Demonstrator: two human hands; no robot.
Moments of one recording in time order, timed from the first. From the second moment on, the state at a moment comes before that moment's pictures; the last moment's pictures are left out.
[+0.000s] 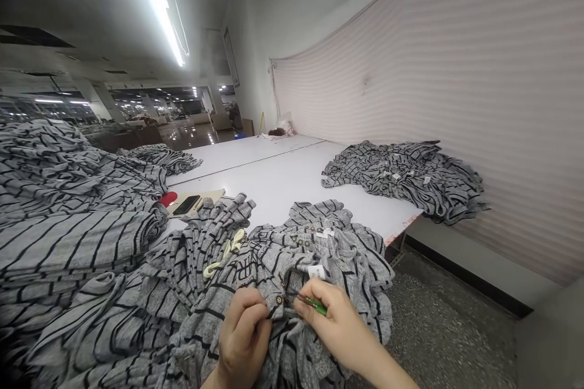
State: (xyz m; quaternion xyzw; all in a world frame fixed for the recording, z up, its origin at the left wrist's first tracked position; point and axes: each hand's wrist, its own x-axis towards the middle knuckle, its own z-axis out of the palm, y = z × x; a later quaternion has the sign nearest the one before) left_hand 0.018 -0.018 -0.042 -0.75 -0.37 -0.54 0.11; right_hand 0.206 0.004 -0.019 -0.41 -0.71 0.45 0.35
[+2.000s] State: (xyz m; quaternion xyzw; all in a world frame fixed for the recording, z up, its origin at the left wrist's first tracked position) left_hand 0.012 -0.014 -0.053 -0.74 -0.41 -0.52 0.05; right_hand 0.186 0.007 -0.009 -0.48 -0.78 0.24 0.32
